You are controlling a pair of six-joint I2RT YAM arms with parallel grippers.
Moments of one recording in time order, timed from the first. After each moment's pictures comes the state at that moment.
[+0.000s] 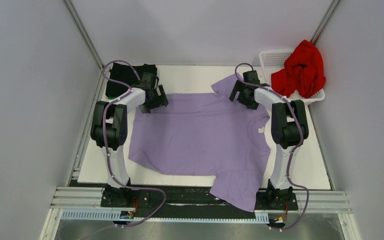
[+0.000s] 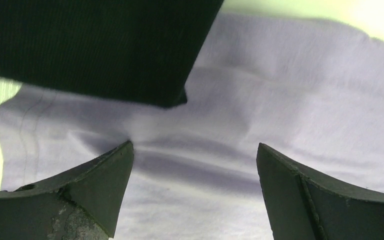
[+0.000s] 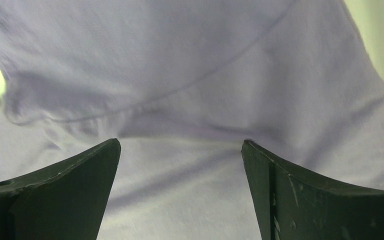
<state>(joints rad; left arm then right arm) -0.20 2.00 1.42 -0.46 -0.08 -0.54 0.16 2.07 1.49 -0.39 0.10 0.53</state>
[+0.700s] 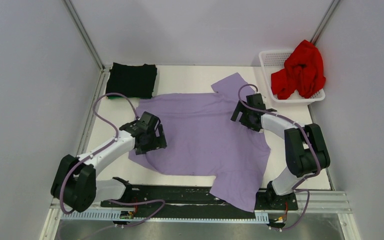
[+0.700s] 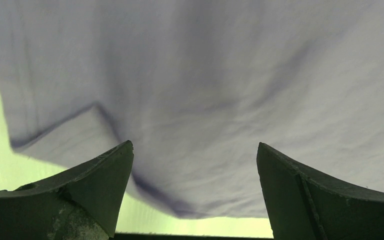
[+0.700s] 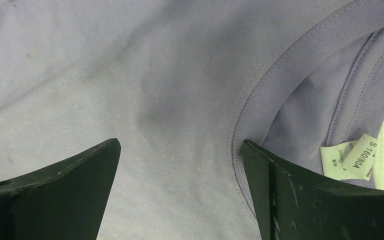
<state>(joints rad) -0.47 1.30 0.75 -0.64 -0.13 -0.70 0.23 1.64 0.91 -0.22 0.07 0.61</state>
